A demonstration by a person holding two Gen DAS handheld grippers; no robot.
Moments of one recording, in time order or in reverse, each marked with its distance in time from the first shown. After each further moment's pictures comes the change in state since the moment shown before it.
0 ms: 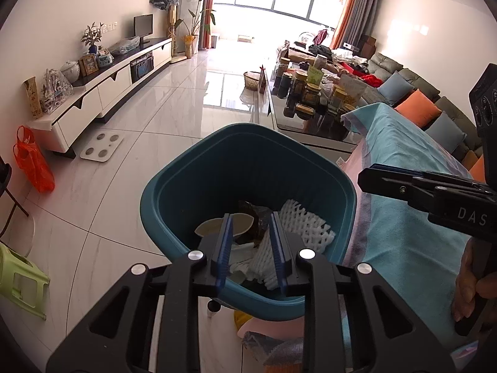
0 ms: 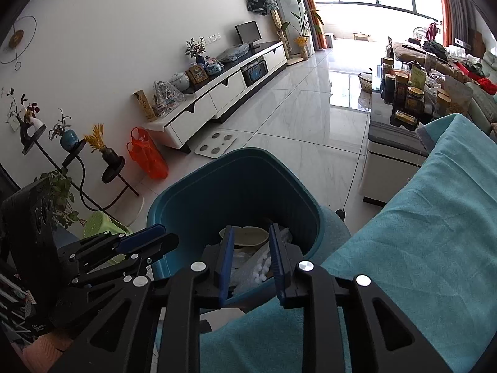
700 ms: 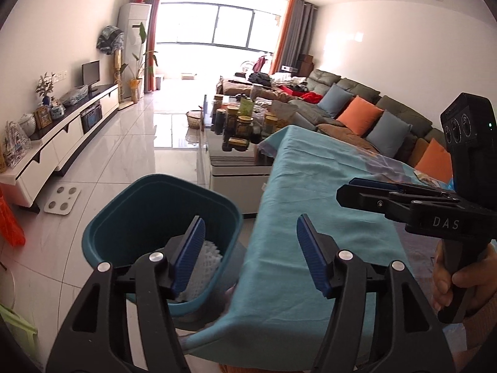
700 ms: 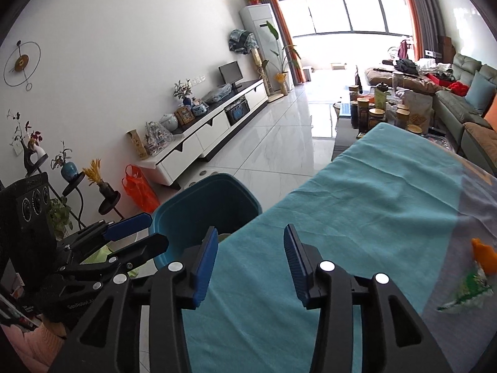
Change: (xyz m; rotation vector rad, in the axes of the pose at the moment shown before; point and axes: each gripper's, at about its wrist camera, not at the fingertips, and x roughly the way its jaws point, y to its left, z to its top) left arm -0.070 -0.100 -0.008 0.188 -0.170 -0.230; right arm -0.119 -0.050 -0.048 0.068 -0.210 -0.061
